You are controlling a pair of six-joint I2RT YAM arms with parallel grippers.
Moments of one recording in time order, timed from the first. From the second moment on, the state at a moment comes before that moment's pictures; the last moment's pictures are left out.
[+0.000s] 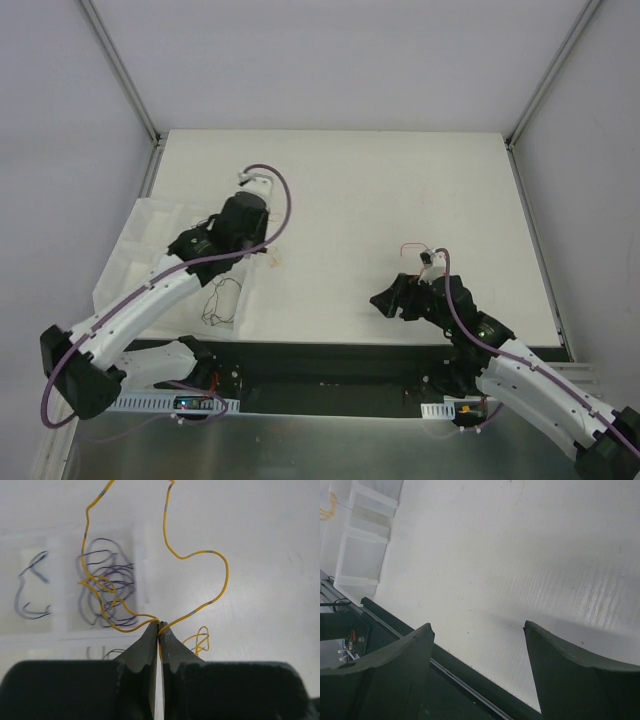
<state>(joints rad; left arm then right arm) -0.75 1.15 1.03 -0.64 -0.33 -0.25 0.72 0.50 0.23 -0.22 -0.06 0.73</state>
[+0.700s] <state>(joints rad) -0.24 0.92 0.77 -0.90 -0.95 -0.61 0.70 0.47 0.23 -0.23 -0.08 0.71</state>
